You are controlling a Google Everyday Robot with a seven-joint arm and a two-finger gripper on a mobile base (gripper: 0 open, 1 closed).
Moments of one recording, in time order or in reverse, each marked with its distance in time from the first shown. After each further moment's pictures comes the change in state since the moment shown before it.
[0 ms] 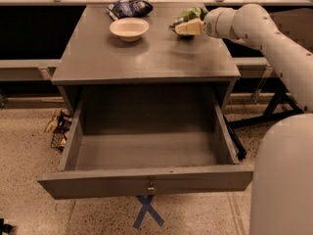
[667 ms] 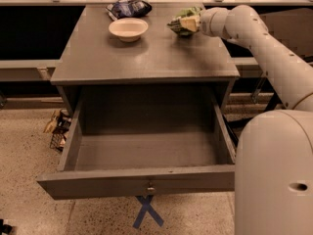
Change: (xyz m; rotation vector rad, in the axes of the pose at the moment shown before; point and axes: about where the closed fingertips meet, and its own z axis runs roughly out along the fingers) arm 0.001 -0.005 0.035 0.004 -0.023 0.016
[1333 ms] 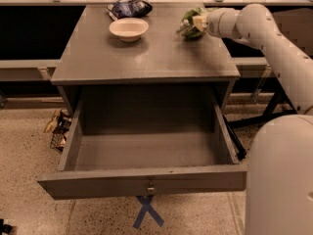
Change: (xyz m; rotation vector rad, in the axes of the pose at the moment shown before) arm 0.002 -0.004 -0.021 -0.043 0.005 -0.006
